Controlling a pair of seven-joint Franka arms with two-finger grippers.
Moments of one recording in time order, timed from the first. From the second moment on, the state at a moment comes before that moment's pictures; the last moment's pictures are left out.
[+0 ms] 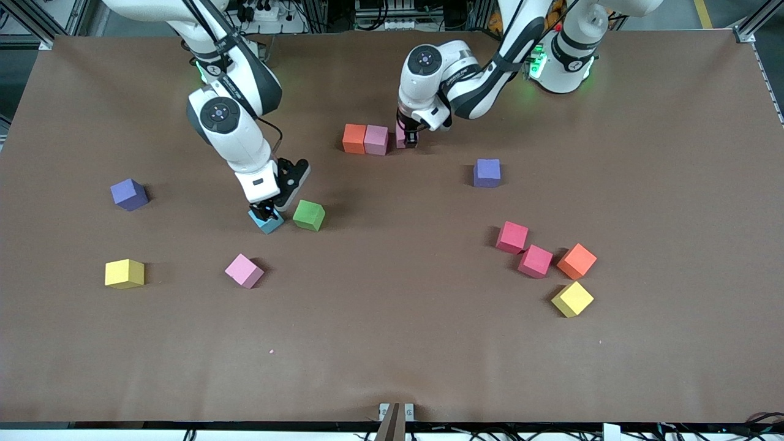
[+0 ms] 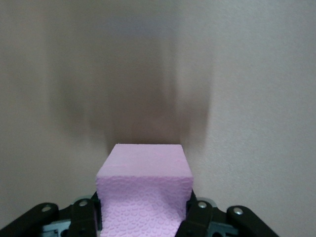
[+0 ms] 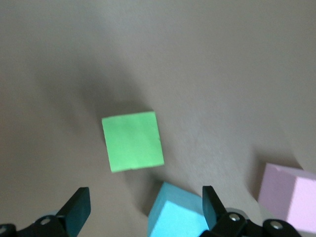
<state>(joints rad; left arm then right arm) -0.56 0.42 -0.50 -2.26 0.11 2.66 -2.75 -0.18 0.21 0.66 -2.29 -0.20 2.55 -0.52</state>
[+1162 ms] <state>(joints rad) -0.56 0.45 -0.50 -2.20 0.13 2.67 -2.75 -0.11 0.38 0.62 -2.29 -0.69 2.67 -0.21</state>
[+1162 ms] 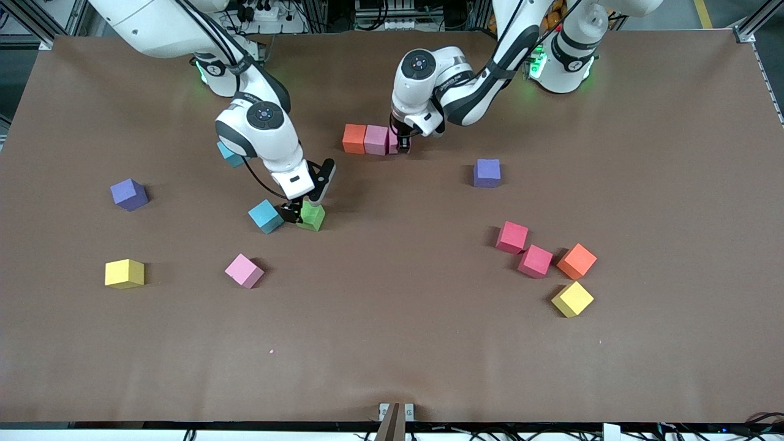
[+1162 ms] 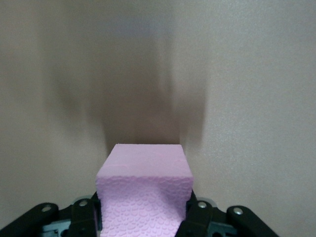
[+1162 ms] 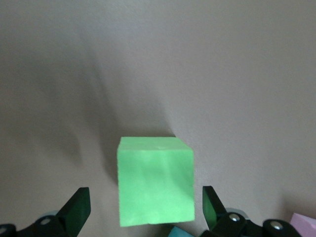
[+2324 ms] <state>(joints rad) -0.57 0.50 -0.48 -2.16 0.14 2.66 -2.75 -0.07 0.47 0.59 -2.25 -0.69 2.67 -0.10</state>
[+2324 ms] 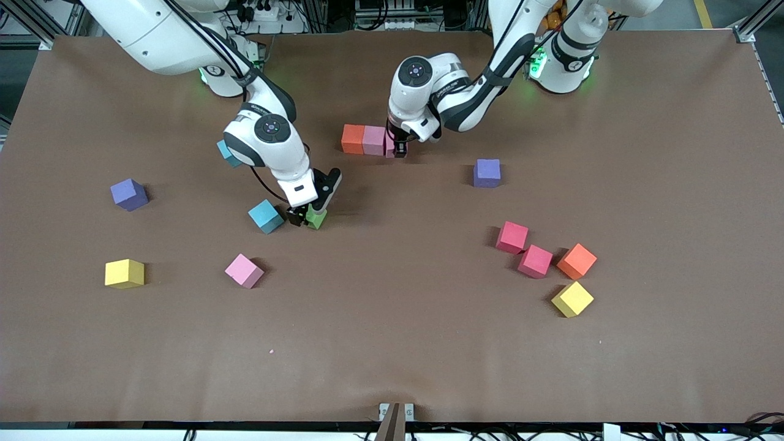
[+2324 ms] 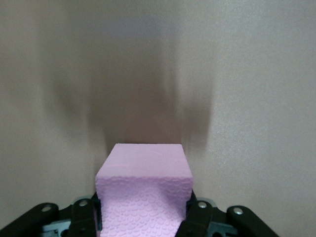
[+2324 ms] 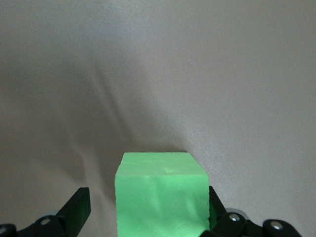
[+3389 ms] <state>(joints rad) -0.59 0.49 -0.48 -2.08 0.18 2.47 -2.75 -0.06 0.47 0.56 -2.21 -0.81 2.71 -0.04</state>
